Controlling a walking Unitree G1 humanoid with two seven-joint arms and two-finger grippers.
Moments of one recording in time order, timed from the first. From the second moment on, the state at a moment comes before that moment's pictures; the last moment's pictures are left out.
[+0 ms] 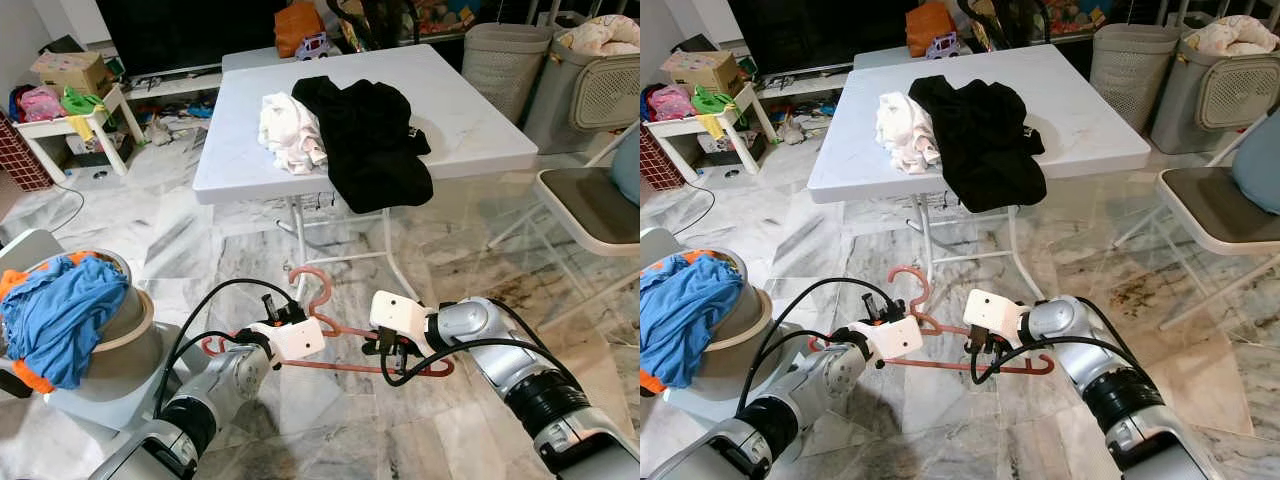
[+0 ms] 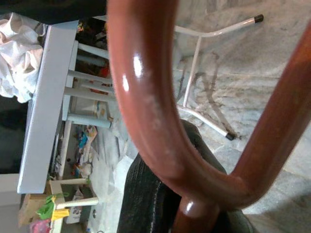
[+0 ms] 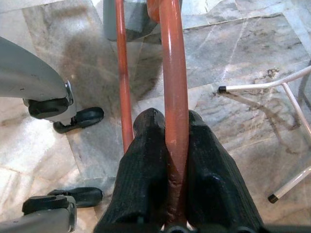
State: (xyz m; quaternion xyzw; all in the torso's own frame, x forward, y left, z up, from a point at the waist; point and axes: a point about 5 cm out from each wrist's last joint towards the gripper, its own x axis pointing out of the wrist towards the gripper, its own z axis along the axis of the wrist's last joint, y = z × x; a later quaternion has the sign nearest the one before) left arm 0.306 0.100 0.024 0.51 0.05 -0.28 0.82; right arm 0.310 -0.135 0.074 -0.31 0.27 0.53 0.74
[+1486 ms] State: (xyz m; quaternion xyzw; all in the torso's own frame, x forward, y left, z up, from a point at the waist) left arm 0.310 0.096 0.040 0.45 0.03 -0.30 0.84; right arm 0.340 -0.130 0.071 -0.35 0.21 0.37 0.83
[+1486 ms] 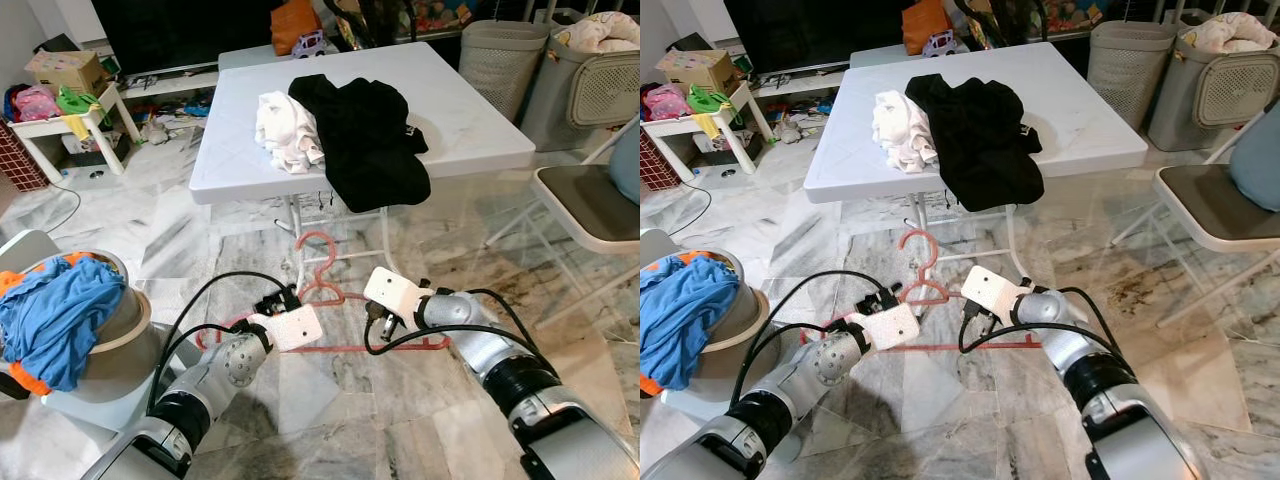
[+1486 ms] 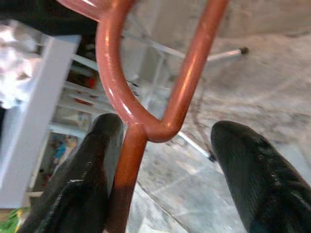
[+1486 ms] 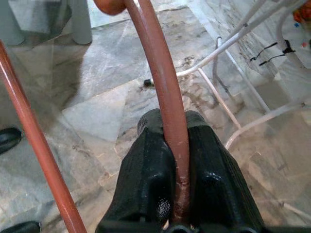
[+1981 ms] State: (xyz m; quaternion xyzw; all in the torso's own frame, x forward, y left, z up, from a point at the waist) left arm 0.307 0.097 0.065 0.36 -0.06 -0.22 0.91; right arm 0.361 -0.140 0.091 -0.33 0.18 0.27 0.89
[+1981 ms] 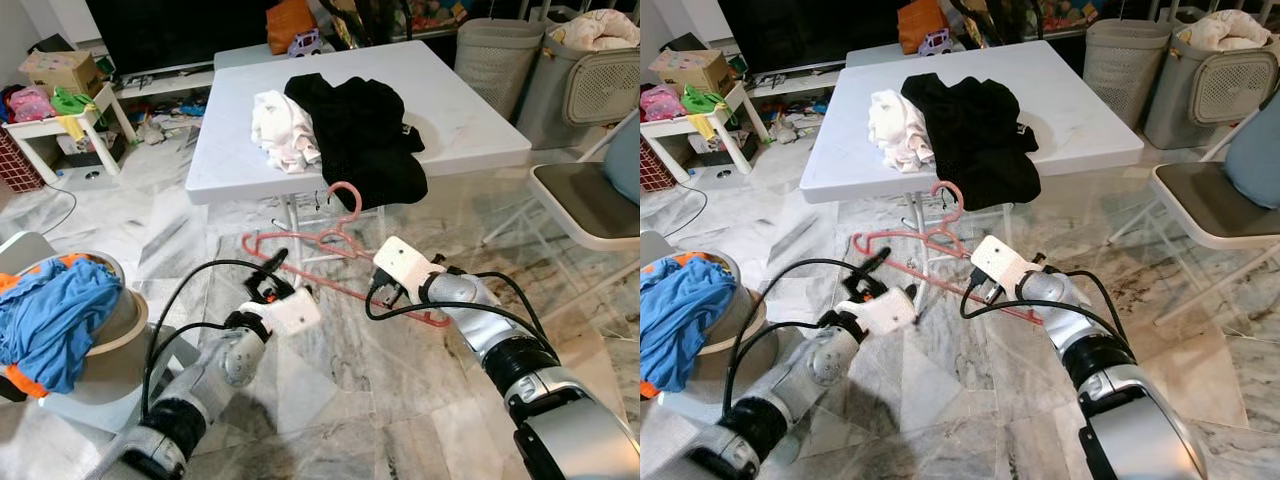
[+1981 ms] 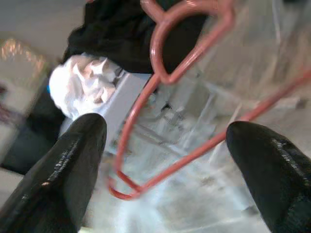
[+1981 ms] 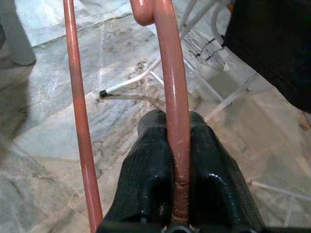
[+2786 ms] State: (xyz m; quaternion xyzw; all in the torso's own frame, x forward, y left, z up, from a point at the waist) left arm 0.241 0.177 0.049 0.03 0.07 0.05 1.00; right arm 0.307 -0.217 0.057 -0.04 0.19 -0.08 0.98
